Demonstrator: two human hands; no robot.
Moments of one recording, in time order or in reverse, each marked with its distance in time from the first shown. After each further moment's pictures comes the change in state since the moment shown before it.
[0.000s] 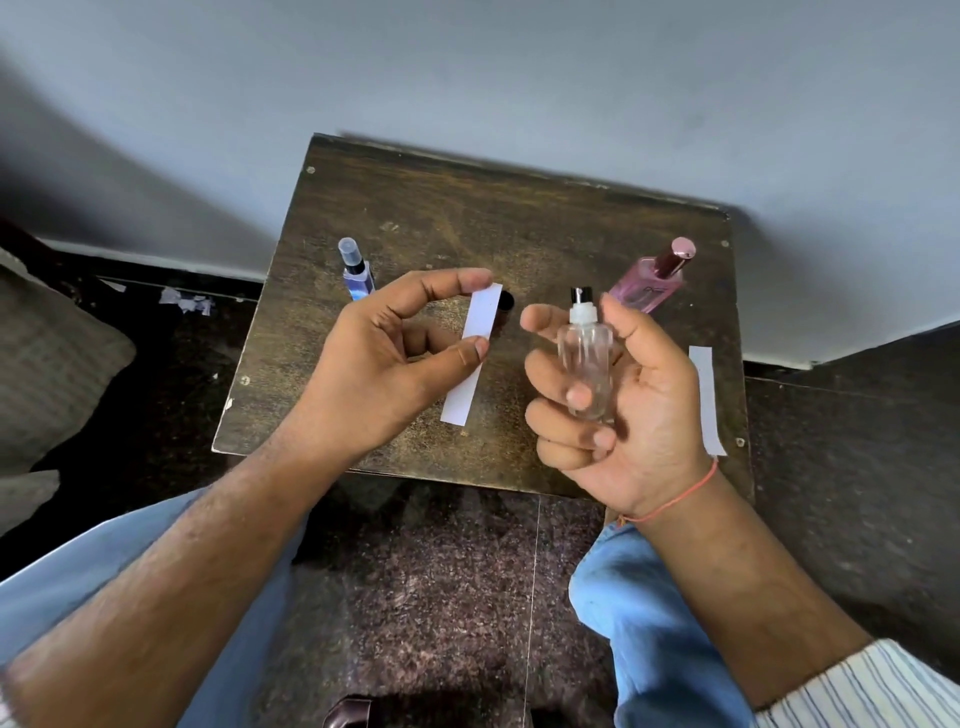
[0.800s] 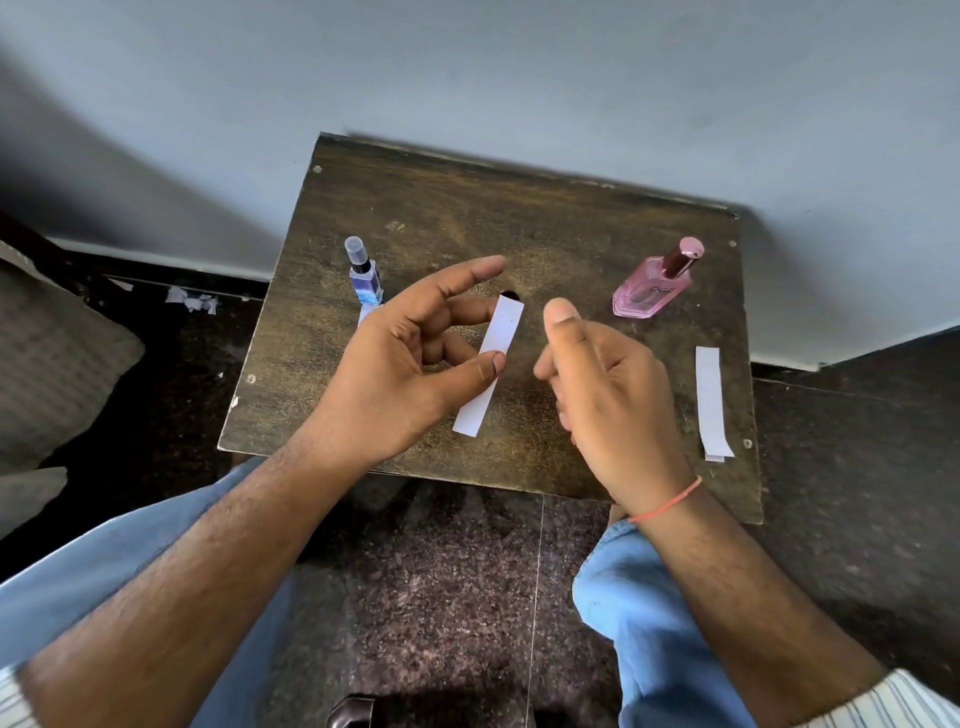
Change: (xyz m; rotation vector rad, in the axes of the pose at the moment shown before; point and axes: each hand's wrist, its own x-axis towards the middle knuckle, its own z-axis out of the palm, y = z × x) left_hand -0.002 -0.001 0.009 0.030 -0.028 0.033; right_hand 0.008 0.018 0.009 -1.137 0.691 -0.427
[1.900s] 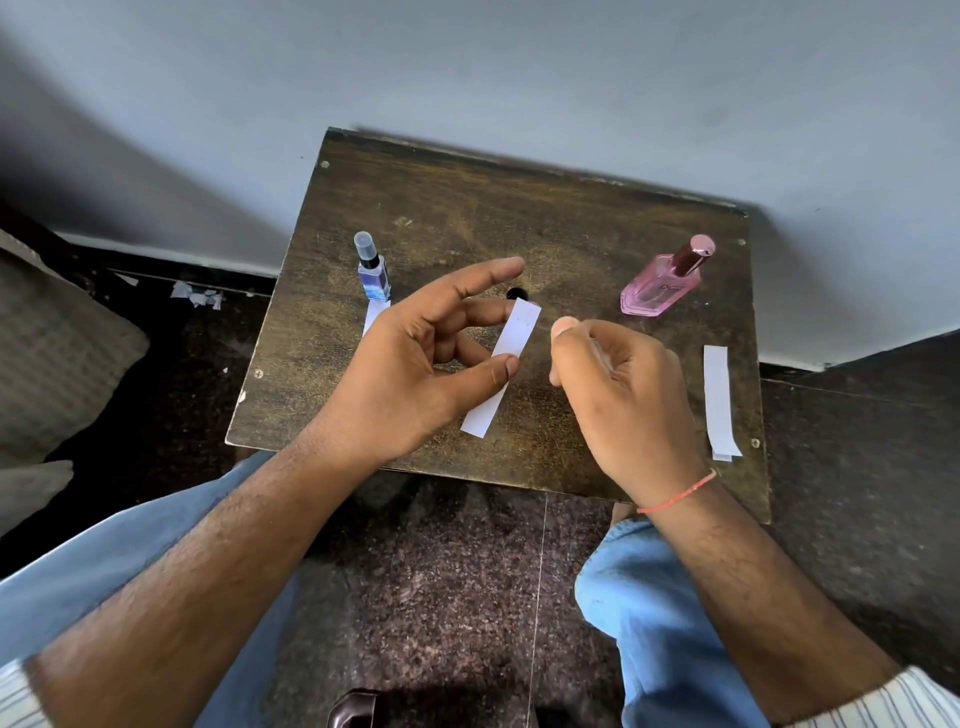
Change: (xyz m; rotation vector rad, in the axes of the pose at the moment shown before) left_hand -0.002 0.003 0.001 -0.032 -0.044 0.008; right_hand 0.000 -0.005 -0.004 -0.166 0.036 -0.126
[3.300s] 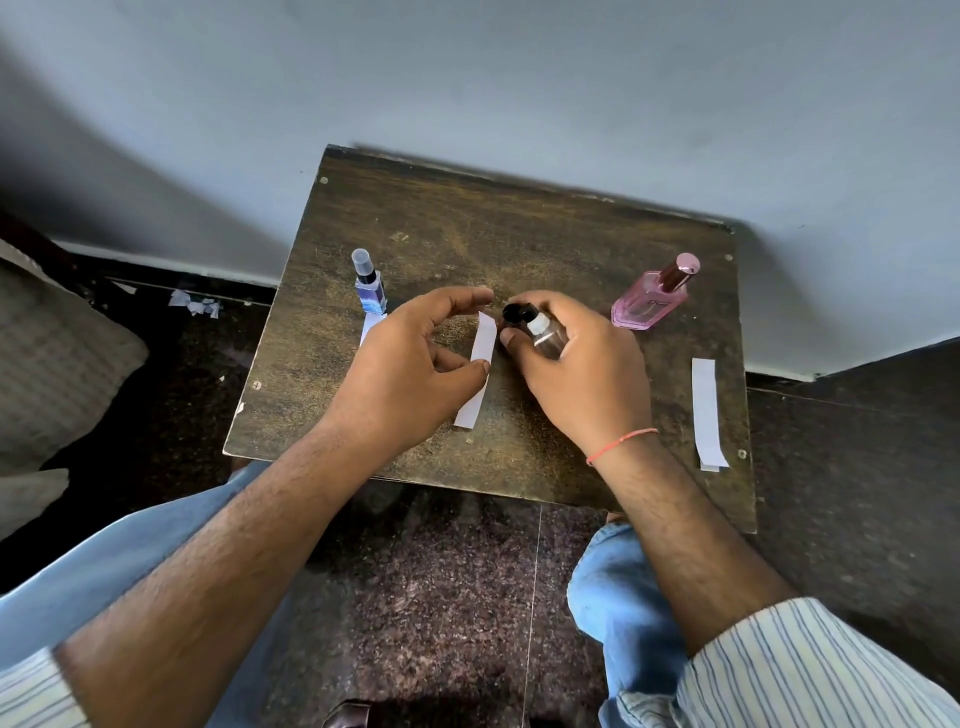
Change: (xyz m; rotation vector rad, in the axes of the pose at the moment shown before) left_hand 0.012 0.001 -0.002 0.454 0.161 -0.231; right_hand 0.041 0.028 0.031 -0.206 0.051 -0.082
